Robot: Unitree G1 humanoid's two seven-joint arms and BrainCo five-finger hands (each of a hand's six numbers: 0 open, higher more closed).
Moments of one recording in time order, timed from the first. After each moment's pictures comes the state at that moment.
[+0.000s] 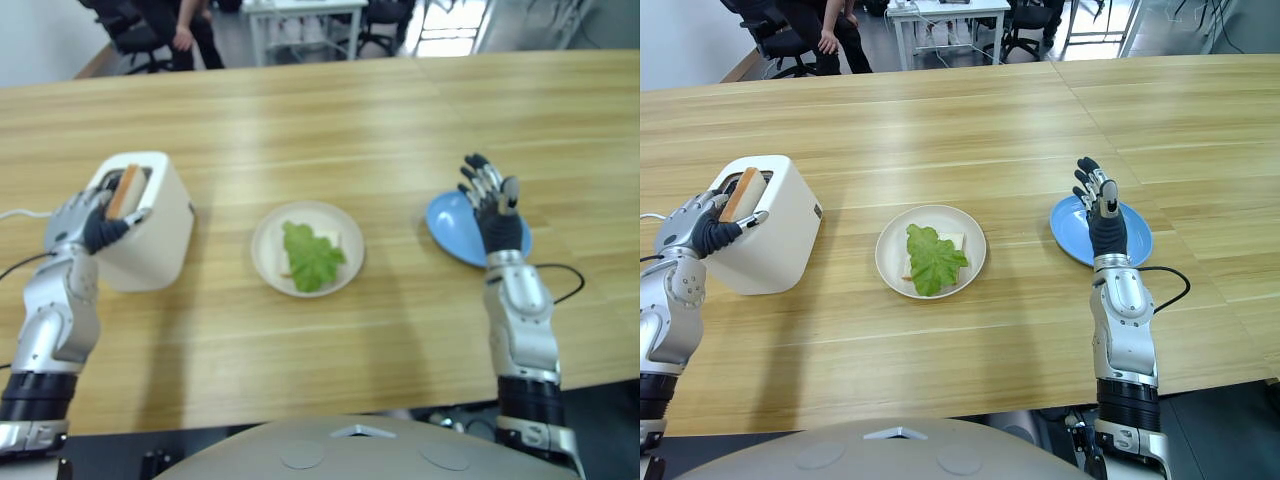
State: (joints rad) left arm -0.01 0.72 0.14 -0.08 0.74 0.35 -0.12; right arm -0.03 -0.22 -0.24 -0.08 0.17 -0.10 0.15
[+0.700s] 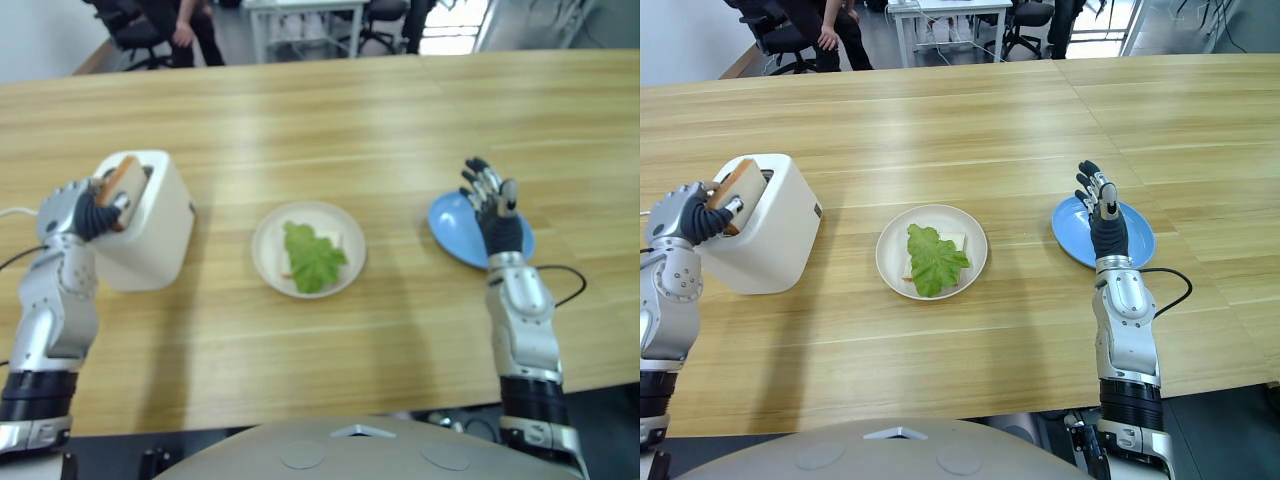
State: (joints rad) left arm -0.02 0.69 0.22 -0.17 0.66 0.29 0.00; right arm -0.03 -0.24 -0.24 -0.04 0.16 -0.12 0.14
